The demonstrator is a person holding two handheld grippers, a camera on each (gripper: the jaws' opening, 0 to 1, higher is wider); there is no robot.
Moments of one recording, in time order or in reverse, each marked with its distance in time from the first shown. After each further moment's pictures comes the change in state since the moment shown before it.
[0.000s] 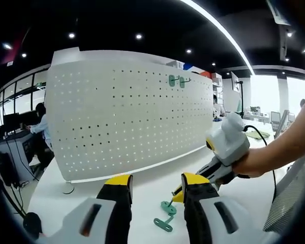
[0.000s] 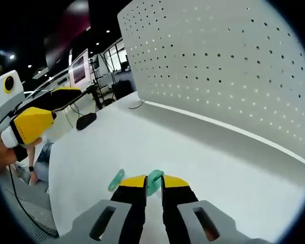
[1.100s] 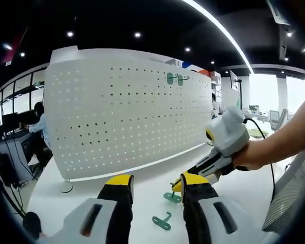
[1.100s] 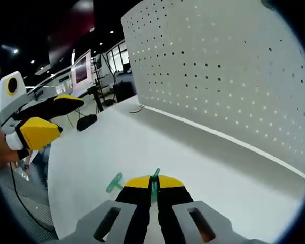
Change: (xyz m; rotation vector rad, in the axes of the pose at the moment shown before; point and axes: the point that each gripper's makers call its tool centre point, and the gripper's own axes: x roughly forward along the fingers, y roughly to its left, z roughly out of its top) left arm 0.001 -0.004 -0.003 0.002 0.019 -0.016; right arm -0.023 -0.003 0.019 -0.090 -0.037 0.005
